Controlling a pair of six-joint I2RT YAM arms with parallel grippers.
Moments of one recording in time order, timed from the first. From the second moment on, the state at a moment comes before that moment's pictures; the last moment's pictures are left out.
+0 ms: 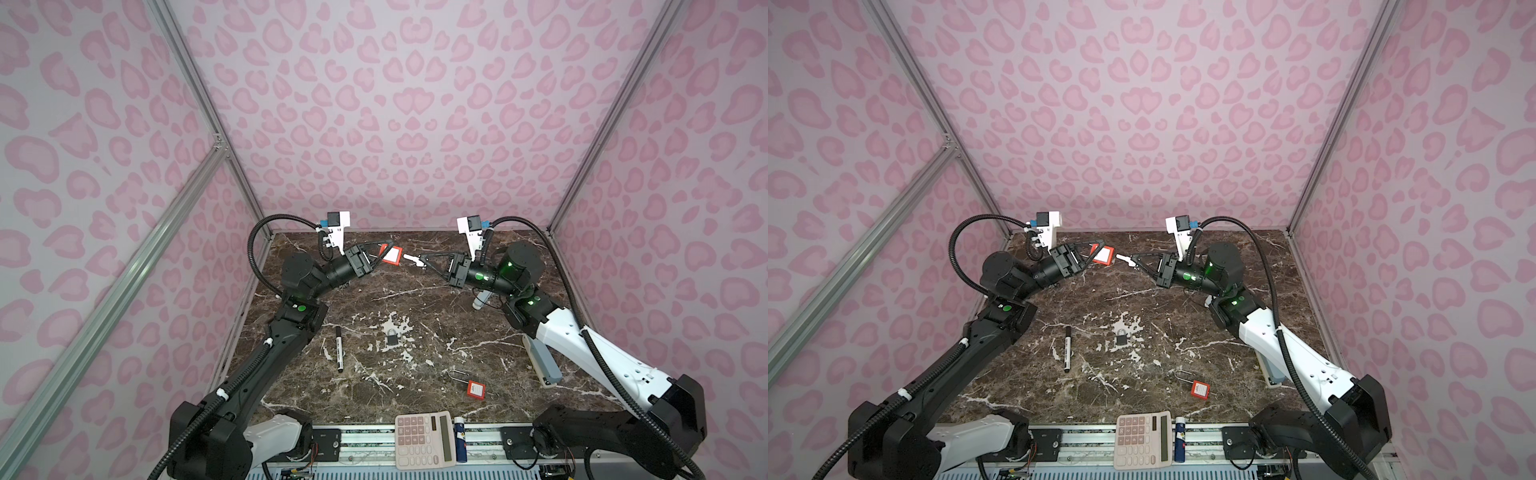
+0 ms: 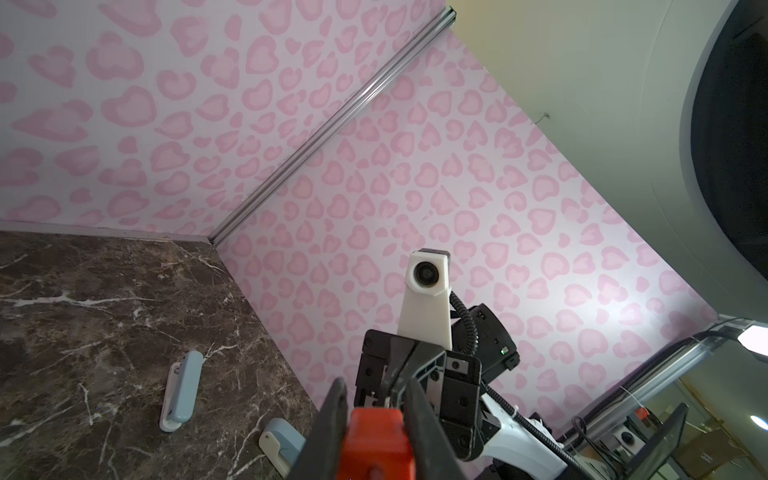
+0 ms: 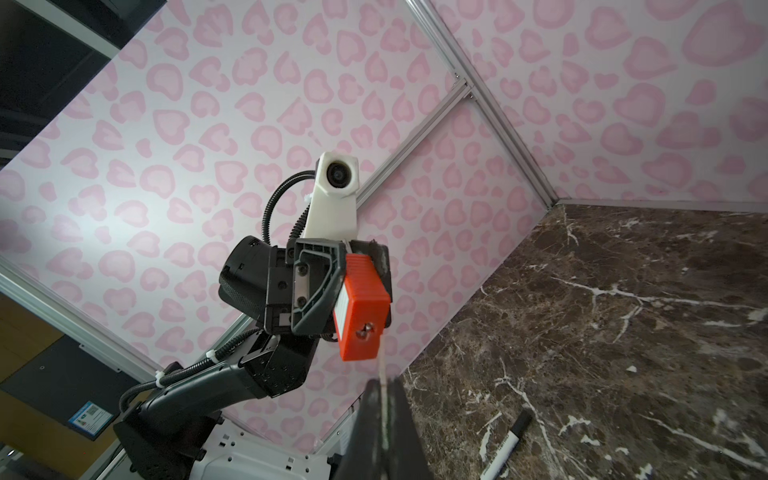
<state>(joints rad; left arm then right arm) -0.36 1.20 0.95 0.56 0.73 -1.10 0.56 1.27 1.06 0.32 -0.66 0.82</state>
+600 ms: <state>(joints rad) -0.36 1.25 0.86 0.44 0.70 -0.95 0.50 1.22 0.91 0.20 -0.53 0.77</state>
